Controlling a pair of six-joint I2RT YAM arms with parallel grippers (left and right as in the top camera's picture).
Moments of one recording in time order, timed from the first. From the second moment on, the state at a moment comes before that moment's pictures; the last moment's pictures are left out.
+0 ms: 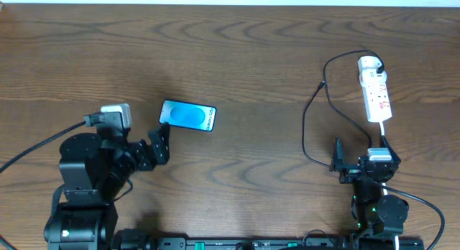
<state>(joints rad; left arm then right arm) 0.00 0.66 0.85 -0.76 0.27 -0.24 -0.07 0.01 0.01 -0.07 -0.07 -0.09</state>
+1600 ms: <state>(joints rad) -0.27 1.72 1.66 -1.15 -0.19 -1.07 -0.07 0.01 0.01 -0.07 -0.07 -0.09</state>
